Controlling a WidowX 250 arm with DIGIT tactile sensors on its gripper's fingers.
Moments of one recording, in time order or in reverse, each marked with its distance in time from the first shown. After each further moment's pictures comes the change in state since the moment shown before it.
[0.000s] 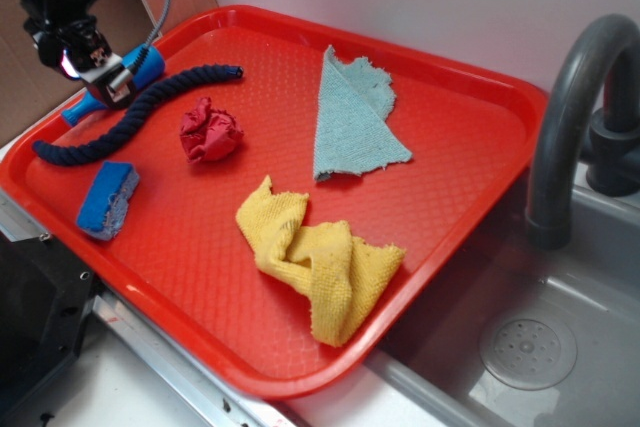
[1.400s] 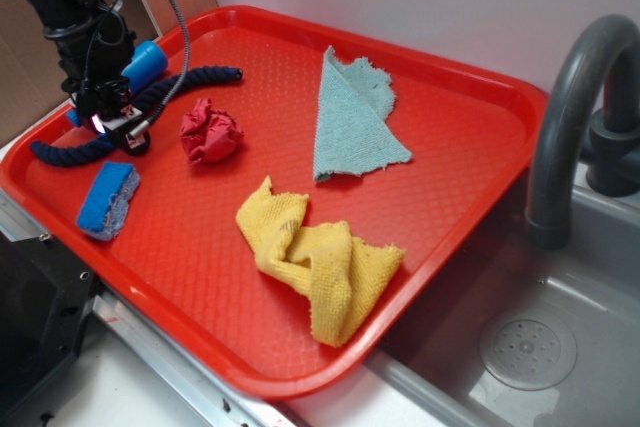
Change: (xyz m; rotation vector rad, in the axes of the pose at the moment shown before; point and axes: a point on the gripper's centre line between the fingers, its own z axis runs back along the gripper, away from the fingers) arm -0.005 0.015 -0.069 -0.064 0.125 0.000
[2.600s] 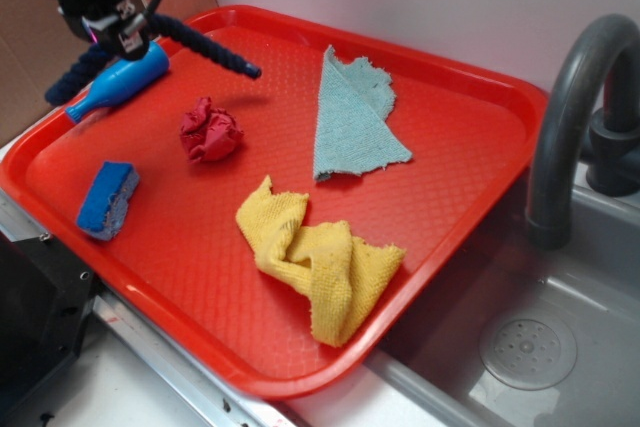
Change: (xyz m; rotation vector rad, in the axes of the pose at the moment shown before) arm 0.013 -0.077 0.124 0.033 -0.137 0.006
